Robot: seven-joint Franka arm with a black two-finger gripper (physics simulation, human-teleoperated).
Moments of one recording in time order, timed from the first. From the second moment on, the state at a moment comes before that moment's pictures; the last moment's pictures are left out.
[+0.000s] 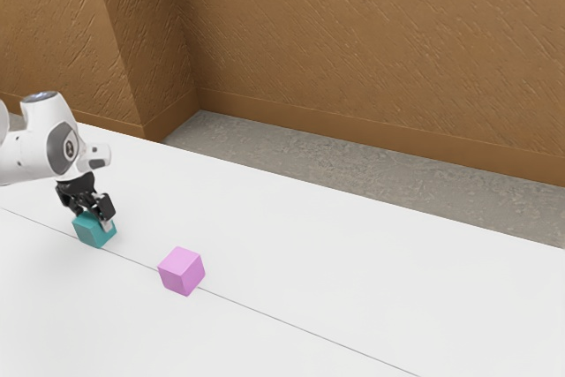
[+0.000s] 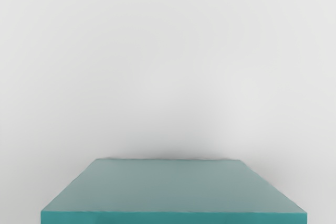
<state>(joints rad) 0.28 0.39 0.23 -2.01 -0.15 2.37 0.59</state>
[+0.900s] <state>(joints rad) 0.28 0.31 0.20 -2.03 -0.14 2.38 0.60</state>
